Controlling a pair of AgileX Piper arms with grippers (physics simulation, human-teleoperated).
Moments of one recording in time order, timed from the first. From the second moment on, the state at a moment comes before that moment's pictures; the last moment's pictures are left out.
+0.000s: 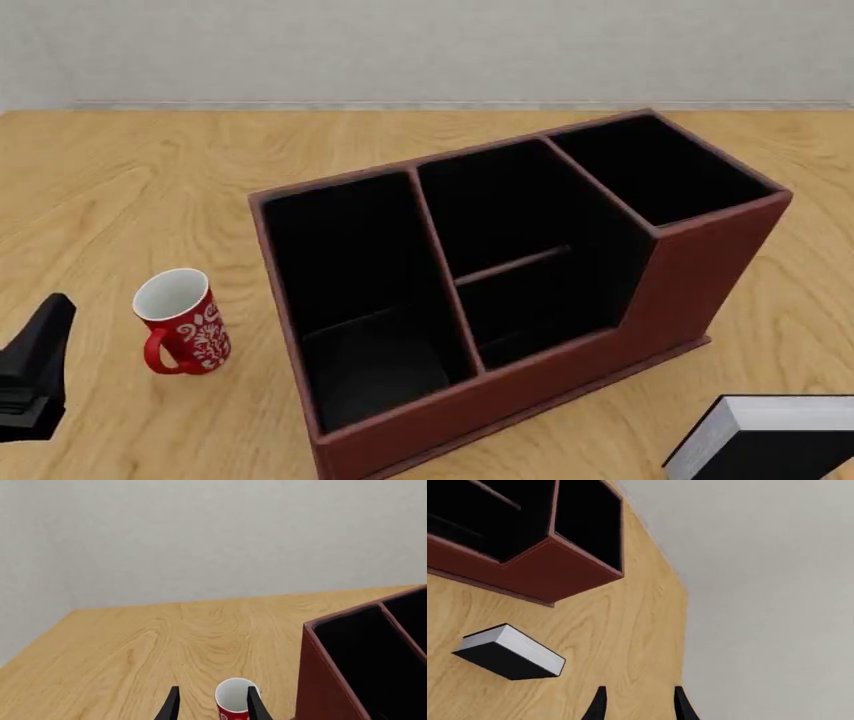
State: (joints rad) left arm -0.01 0.05 0.00 -0.06 0.08; right arm -0.23 0.17 -0.86 1.12 -1.07
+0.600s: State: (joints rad) left arm -0.01 0.02 0.00 -0.04 0.08; right arm -0.23 0.38 -0.86 1.21 -1.23
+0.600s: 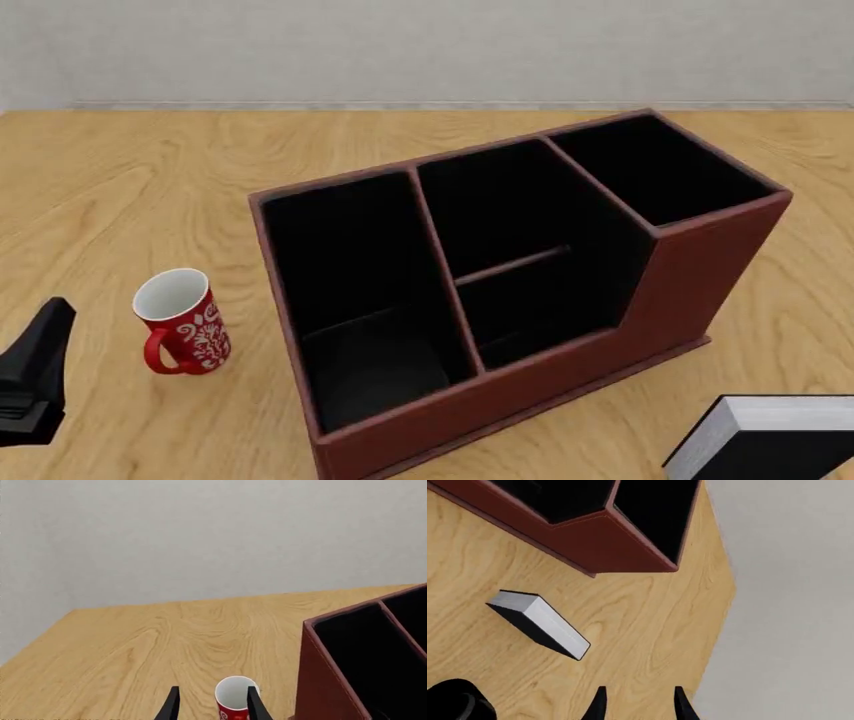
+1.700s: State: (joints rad) left arm -0.02 0.01 0.00 0.01 0.09; right arm -0.18 0.54 -0.71 1.22 -1.23
